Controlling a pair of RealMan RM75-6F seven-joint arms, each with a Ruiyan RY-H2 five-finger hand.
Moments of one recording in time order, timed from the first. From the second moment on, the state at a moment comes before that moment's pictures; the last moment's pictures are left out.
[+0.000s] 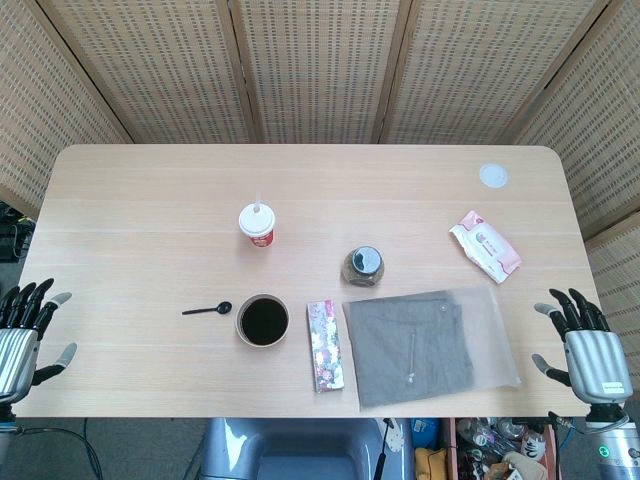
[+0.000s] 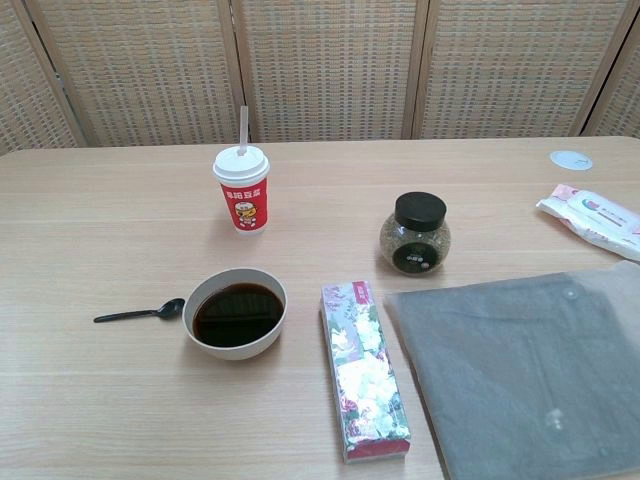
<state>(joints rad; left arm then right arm) -0.06 -1.16 -0.02 -1.62 1.54 1.54 0.10 0.08 -1.17 0.07 -1.57 -1.52 1.50 -0.10</state>
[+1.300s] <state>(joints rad) -0.14 -1.18 -0.05 -1.60 1.49 1.41 0.19 0.08 -1.18 0.06 -1.55 -1.52 1.49 -0.07</state>
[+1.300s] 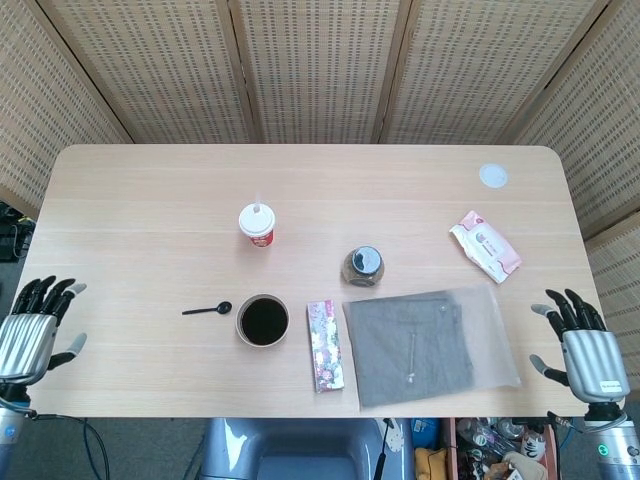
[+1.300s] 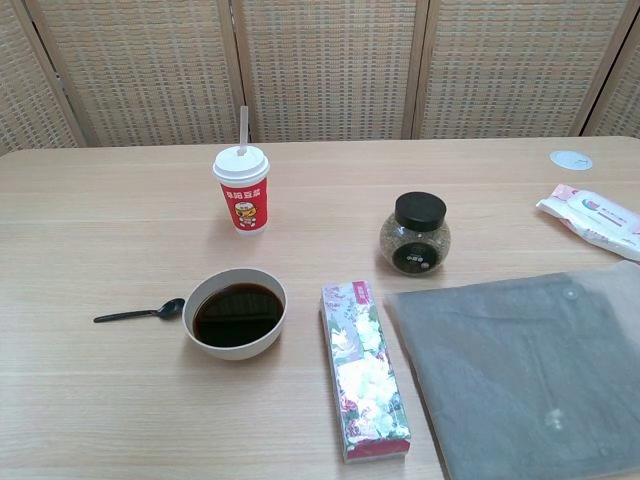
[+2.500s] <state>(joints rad) -0.48 -1.41 -0.11 -1.37 1.24 0.91 0.33 0.08 -1.16 0.05 -1.56 -1.49 1.47 -0.07</state>
